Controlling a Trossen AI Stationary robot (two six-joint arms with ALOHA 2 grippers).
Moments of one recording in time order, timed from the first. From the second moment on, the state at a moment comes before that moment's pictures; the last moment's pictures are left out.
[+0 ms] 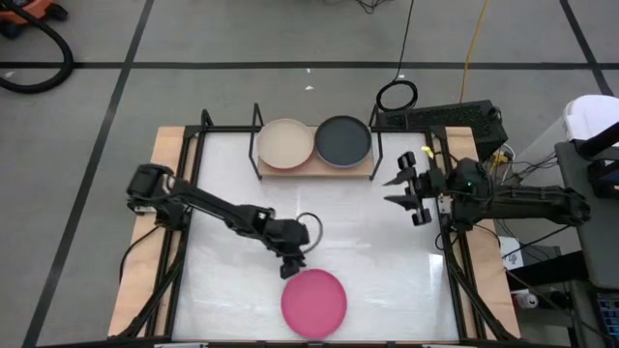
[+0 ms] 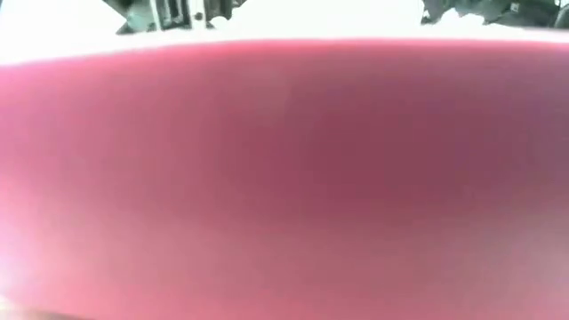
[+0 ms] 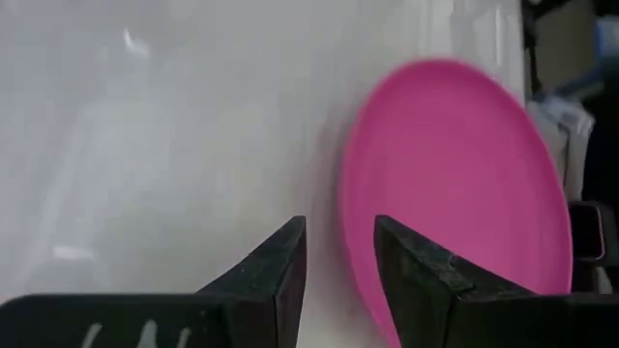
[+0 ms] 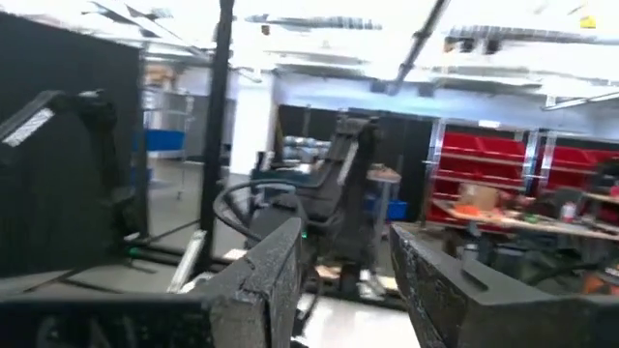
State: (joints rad) left arm -0.22 1.74 0.97 -0.05 0.23 -0.56; right arm -0.19 0.61 0.35 0.54 -0.39 -0.01
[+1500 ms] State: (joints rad) left arm 0.00 1.78 1.27 -0.59 0.05 -0.47; right arm -0.18 0.51 0.29 0.42 -0.34 -0.07
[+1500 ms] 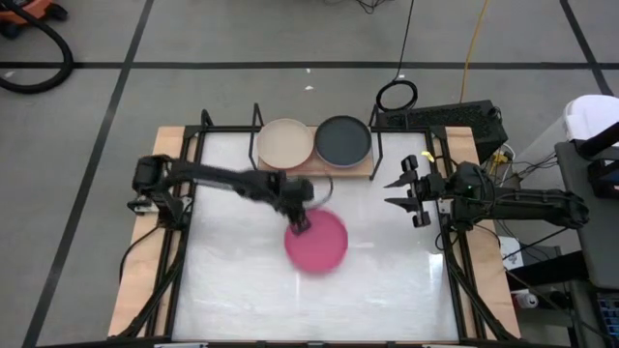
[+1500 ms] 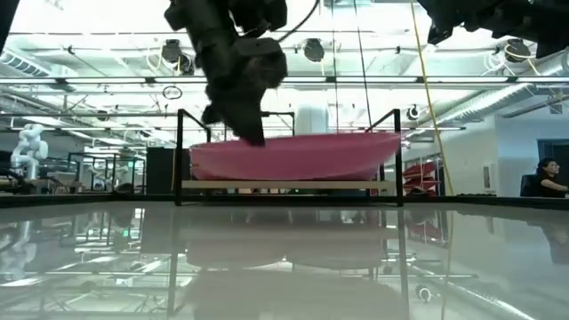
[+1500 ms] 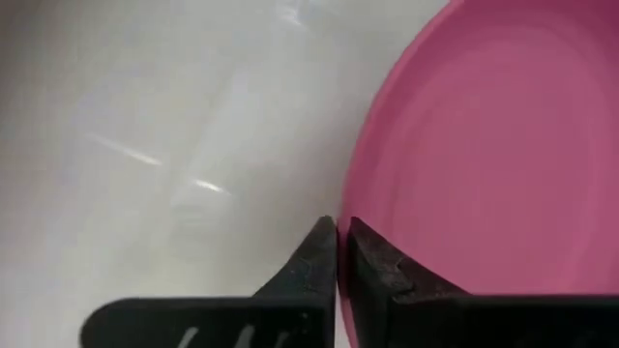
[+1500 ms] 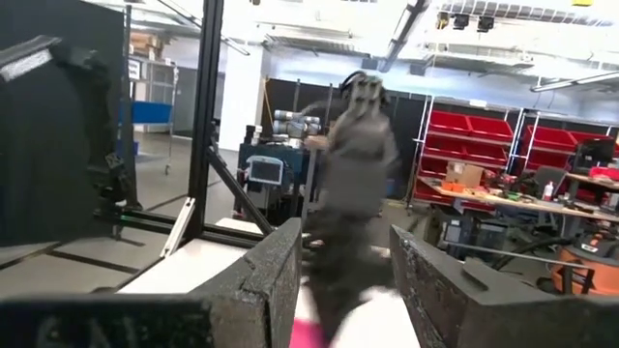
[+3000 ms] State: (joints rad) left arm 0.71 1.70 1.53 -0.90 -0.12 -0.16; right arm -0.18 0.59 0.29 0.39 -0.26 -0.14
